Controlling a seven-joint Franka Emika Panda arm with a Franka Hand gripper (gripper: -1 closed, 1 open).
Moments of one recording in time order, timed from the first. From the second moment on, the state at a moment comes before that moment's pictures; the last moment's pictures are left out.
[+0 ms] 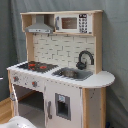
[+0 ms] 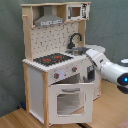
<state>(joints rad) -0.30 -1.21 1.35 -2.19 -0.46 2.15 0.27</state>
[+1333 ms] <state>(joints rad) -0.25 -1.21 1.16 -2.22 -0.41 2.09 -0.11</state>
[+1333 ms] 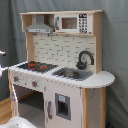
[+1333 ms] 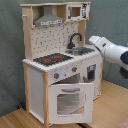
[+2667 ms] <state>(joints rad) -0.19 -1.18 1.08 -2.23 -0.19 1.97 -0.45</state>
